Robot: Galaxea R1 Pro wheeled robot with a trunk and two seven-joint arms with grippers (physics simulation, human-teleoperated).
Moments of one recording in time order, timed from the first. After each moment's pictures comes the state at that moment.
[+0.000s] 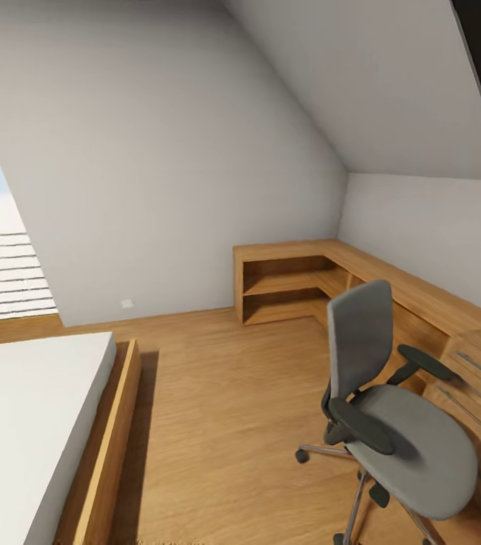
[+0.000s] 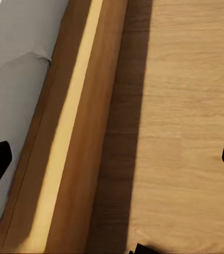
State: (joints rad) left arm -0.09 -0.03 -0.51 -0.03 0.65 -0.81 0.32; right arm -0.25 -0.01 0.98 0.02 -1.12 -1.05 -0.15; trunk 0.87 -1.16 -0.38
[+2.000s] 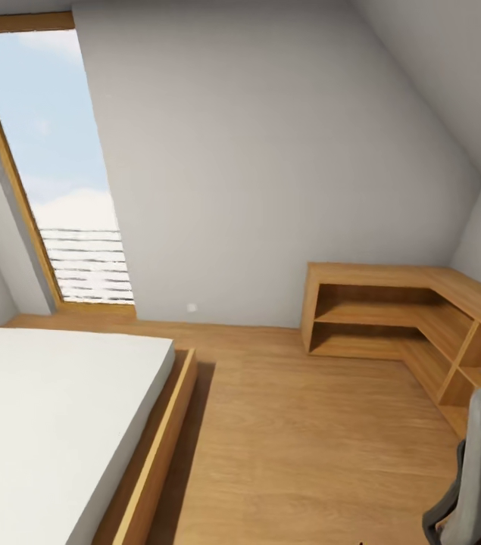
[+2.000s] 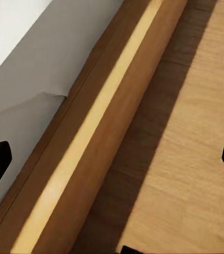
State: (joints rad) left arm -0.09 -0.05 -0.52 -0.02 0.65 -0.81 0.31; right arm -0.25 -0.02 0.98 0.02 -1.12 -1.05 -0.14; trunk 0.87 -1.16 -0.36
